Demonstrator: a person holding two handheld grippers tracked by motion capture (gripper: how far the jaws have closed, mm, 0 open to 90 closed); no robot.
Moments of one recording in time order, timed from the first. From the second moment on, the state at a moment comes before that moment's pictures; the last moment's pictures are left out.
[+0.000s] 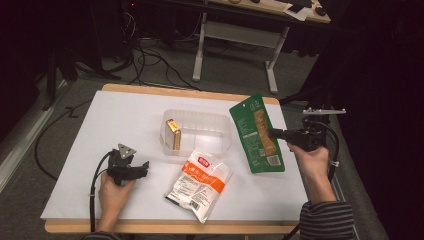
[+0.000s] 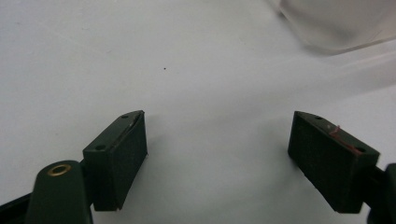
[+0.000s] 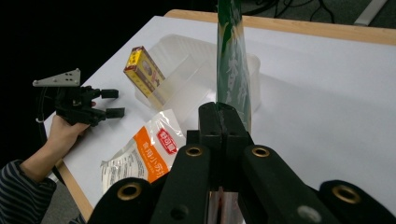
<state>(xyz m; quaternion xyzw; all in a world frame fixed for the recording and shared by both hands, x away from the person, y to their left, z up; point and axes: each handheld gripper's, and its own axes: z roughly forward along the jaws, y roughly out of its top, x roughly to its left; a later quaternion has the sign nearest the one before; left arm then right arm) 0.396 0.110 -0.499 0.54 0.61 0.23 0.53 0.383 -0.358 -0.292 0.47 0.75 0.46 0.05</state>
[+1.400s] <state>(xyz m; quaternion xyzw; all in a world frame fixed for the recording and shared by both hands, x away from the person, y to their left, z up) 0.396 0.110 -0.499 0.54 0.61 0.23 0.53 0.448 -0.280 -0.284 0.43 0.76 0.48 0.01</state>
